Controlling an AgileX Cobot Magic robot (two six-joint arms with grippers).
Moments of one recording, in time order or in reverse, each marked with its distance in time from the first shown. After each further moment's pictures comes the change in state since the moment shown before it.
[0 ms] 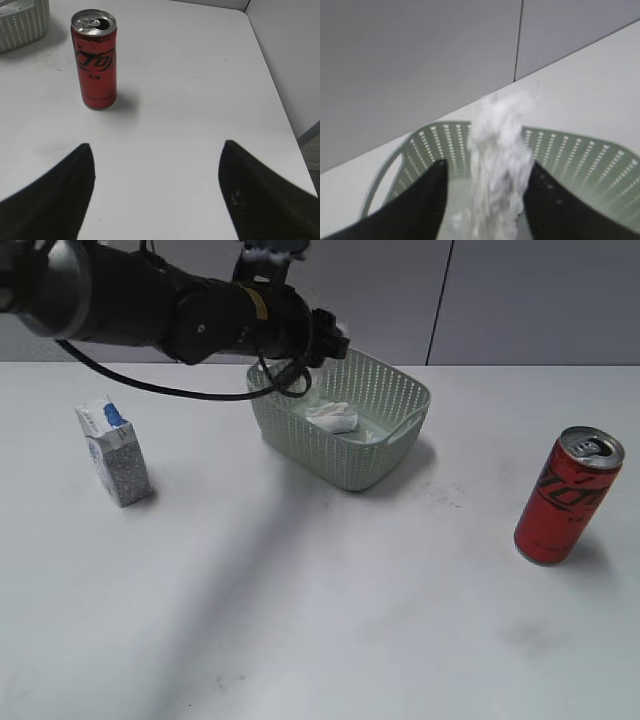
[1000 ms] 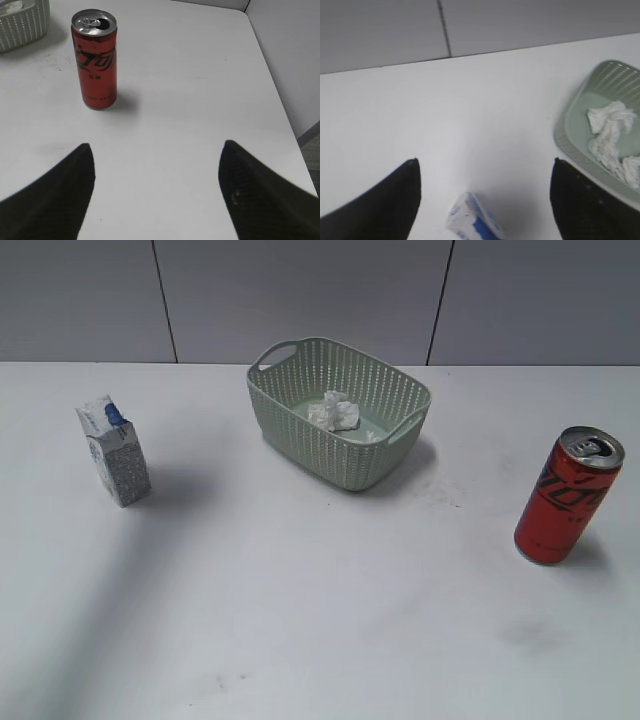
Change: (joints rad) left arm 0.323 -0.128 -0.634 -0.180 1.257 0.076; right arm 0.000 0.000 0.000 0.000 0.000 0.000
